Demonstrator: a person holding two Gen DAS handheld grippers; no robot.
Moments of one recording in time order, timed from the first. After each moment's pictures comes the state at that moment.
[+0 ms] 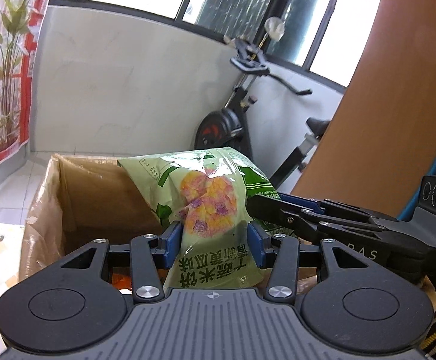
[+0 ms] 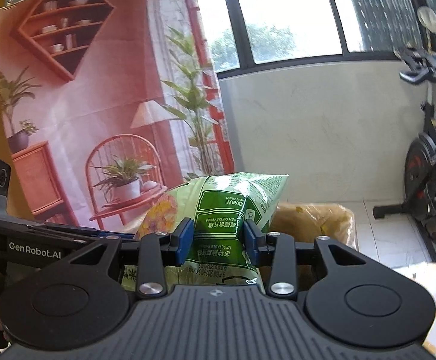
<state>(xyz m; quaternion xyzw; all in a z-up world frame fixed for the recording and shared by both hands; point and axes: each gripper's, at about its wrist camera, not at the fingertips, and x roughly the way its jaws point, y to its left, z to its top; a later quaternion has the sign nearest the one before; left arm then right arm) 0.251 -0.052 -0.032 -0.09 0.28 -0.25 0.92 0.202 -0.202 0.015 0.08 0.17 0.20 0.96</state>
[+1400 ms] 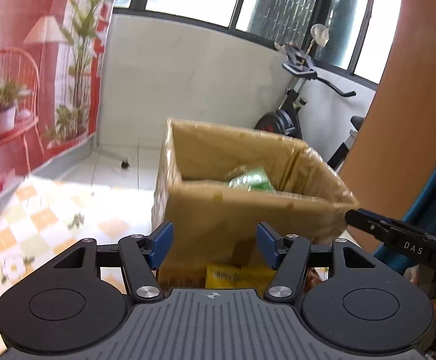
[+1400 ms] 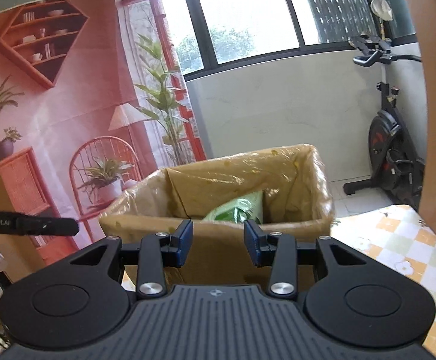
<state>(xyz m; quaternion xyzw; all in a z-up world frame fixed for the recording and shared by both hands) 0.132 0.032 -0.033 -0.08 0.28 -0.14 0.94 0.085 -0.188 -0.014 0.11 0.17 0.12 0.97</state>
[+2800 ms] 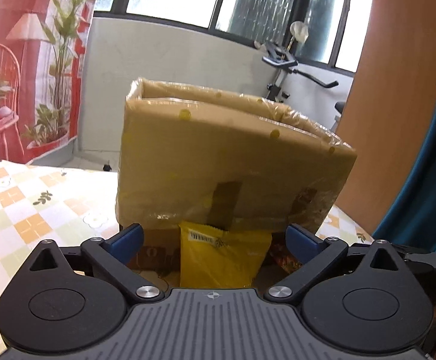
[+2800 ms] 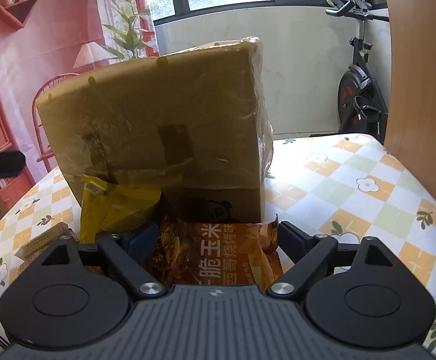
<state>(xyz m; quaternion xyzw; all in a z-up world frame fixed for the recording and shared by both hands) 0.129 -0.006 -0.110 -0.06 0.25 -0.17 0.95 0.067 -0.223 -0.134 0.08 0.26 0.07 0.96</state>
